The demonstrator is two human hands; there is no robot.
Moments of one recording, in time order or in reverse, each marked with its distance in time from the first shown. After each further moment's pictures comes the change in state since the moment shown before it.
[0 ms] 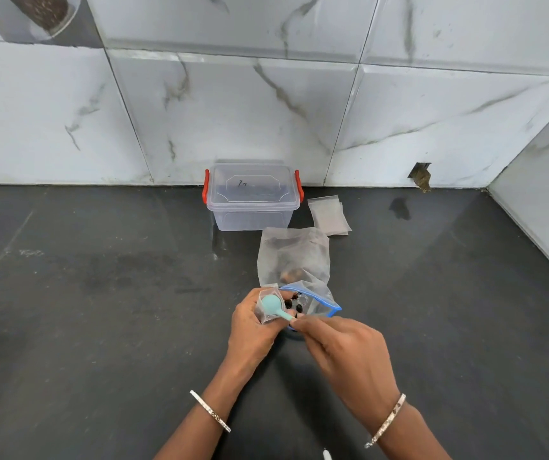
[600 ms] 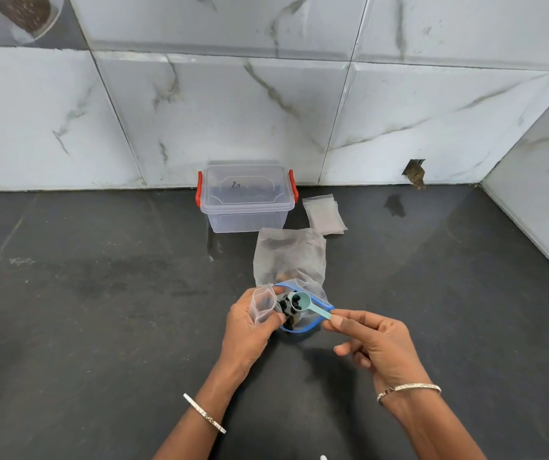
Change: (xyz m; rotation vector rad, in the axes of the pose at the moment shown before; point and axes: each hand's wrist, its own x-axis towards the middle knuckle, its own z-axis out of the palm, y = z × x) left_hand 0.004 0.002 -0.006 -0.037 -0.071 -0.003; right_hand -0.001 0.035 -0.007 1.218 -0.059 1.214
